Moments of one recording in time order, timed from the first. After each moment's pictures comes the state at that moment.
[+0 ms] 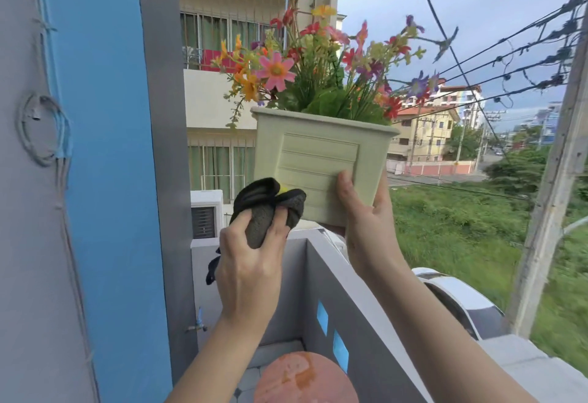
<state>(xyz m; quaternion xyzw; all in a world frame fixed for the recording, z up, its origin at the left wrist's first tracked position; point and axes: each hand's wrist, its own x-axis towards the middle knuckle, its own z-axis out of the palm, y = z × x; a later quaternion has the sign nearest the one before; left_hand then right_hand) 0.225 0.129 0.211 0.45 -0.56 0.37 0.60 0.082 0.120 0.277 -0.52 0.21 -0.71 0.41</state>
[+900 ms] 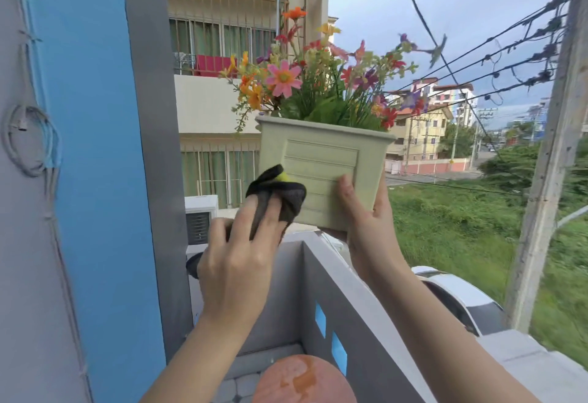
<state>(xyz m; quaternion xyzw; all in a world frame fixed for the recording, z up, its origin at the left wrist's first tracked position) 0.226 0.144 0.234 0.47 -0.55 0.49 0.49 0.066 0.130 0.277 -0.50 0.21 -0.72 0.43</state>
